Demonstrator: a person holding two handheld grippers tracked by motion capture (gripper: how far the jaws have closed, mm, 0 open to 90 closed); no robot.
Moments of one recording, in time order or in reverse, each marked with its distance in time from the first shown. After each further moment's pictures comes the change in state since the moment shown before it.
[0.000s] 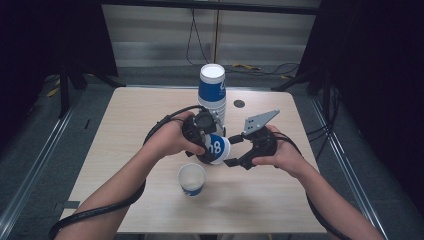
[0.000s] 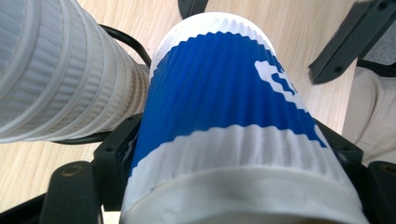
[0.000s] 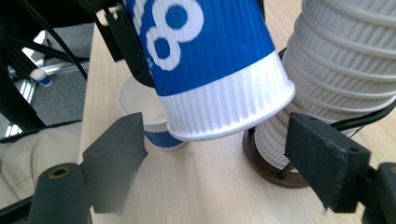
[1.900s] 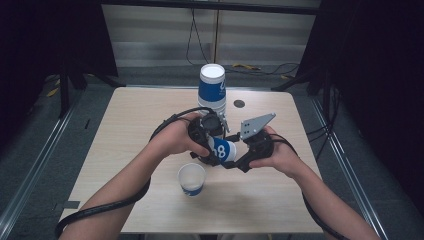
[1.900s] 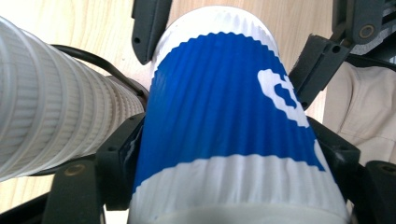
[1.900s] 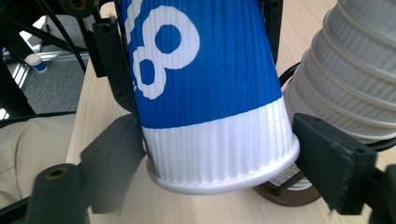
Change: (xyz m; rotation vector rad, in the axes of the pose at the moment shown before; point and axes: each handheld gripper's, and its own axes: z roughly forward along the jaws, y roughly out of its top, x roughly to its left) left arm -0.005 0.011 0.005 0.019 -0.068 0.060; right arm 0.004 0.001 0.009 -0.021 0.005 -0.111
